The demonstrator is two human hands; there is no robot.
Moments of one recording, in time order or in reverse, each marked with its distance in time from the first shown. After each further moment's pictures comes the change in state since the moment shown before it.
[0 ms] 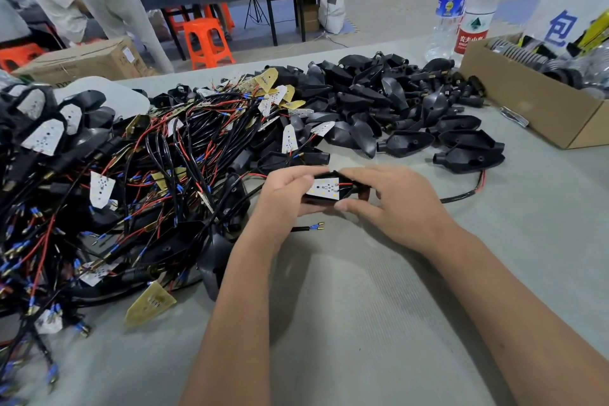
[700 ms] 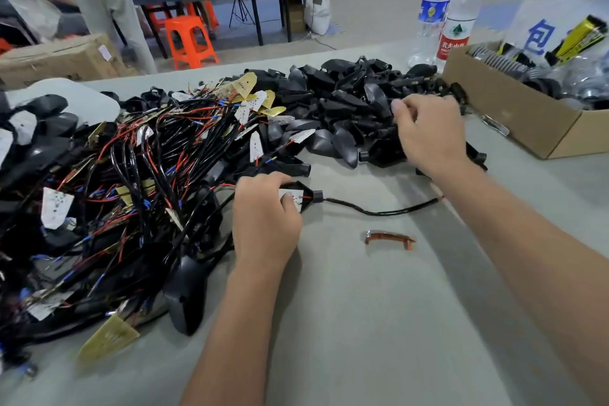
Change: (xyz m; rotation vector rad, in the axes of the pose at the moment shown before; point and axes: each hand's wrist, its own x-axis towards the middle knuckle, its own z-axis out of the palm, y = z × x) left_hand 0.016 -0.018 0.014 0.920 0.428 0.368; right_hand 0.082 0.096 -0.045 -0.174 0.353 0.345
